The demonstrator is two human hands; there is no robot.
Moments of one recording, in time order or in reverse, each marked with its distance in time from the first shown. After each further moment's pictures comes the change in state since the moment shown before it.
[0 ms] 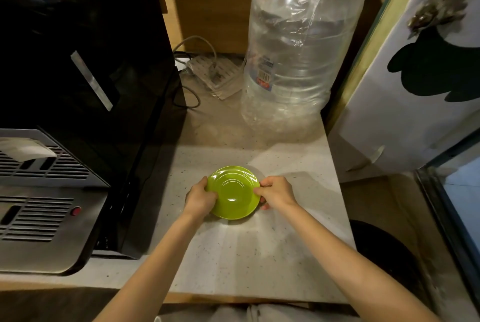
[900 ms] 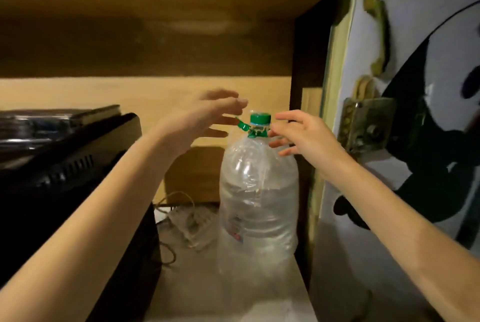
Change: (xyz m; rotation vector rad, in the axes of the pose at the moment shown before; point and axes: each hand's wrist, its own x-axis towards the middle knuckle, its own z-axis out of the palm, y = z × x) left_hand -0.172 0.365 -0.125 0.002 -0.124 1.074; right_hand -0.134 -0.295 -0.229 0.155 0.273 -0.934
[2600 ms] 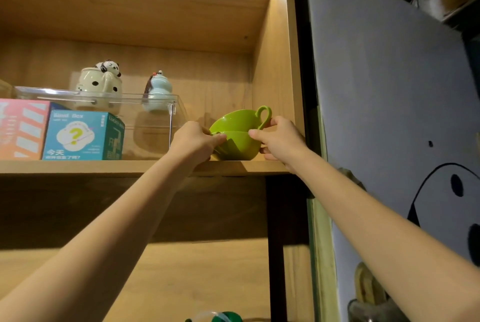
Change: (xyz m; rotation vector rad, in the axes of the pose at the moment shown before) left_hand 0.259 0.152 -0.056 0.272 0.495 0.272; right_hand 0.267 -0.161 -0.097 -0.216 0.338 -0.264
